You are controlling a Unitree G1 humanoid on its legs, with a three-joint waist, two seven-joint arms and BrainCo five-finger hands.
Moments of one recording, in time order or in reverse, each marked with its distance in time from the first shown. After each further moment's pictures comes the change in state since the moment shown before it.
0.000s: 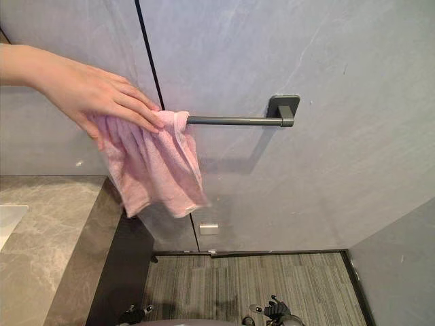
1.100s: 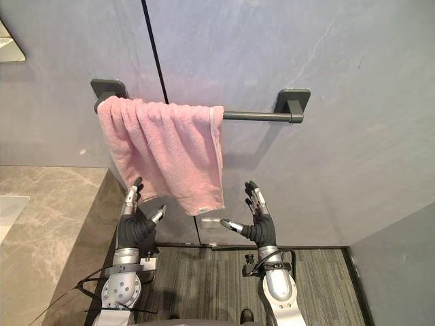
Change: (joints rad) left arm 0.271 -0.055 -0.476 -1.414 0.390 -0.186 0.219; right arm 0.265 0.001 0.467 -1.405 0.155 -0.229 -0.104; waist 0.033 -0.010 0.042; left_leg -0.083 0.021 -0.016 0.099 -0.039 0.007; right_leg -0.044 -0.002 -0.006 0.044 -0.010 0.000
